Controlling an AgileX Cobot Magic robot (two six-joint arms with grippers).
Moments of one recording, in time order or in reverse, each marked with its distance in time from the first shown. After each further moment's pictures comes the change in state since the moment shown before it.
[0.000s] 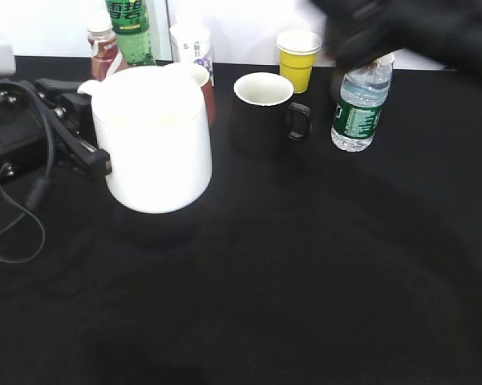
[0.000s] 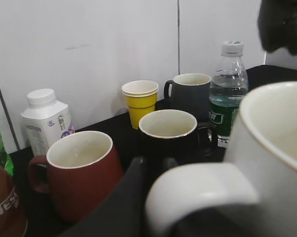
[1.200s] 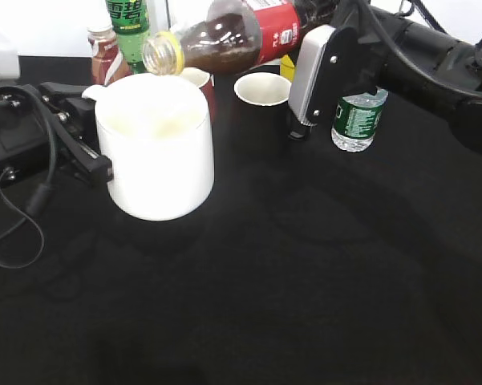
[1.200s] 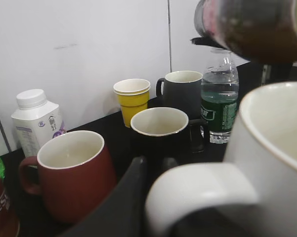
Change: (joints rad) left arm 0.000 0.000 0.000 0.040 0.008 -0.010; right arm 0.048 0.159 -0.071 0.102 -0.117 -1.330
